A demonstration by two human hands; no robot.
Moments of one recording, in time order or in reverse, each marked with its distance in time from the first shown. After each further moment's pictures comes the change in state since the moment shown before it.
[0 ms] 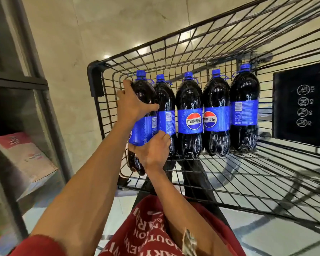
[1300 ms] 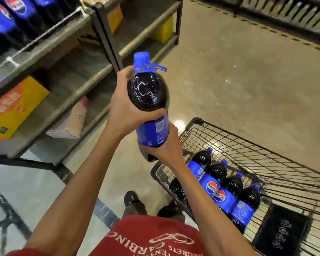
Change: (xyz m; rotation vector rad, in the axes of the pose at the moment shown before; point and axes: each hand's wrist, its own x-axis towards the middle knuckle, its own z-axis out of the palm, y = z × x) left_hand -0.310 -0.090 -0.268 -0.732 0.895 0.350; right_hand -0.190 -0.122 -0.055 -0.008 -0.434 -1.075
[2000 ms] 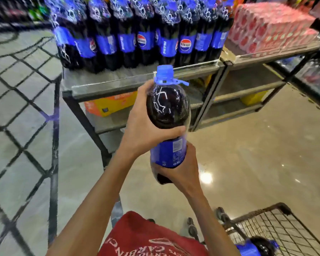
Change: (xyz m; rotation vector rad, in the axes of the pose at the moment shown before) left_hand -0.090 -0.039 -0.311 0.015 0.523 -0.039; right_hand -0.029 -0.140 0.257 -0.107 -0.410 -0.282
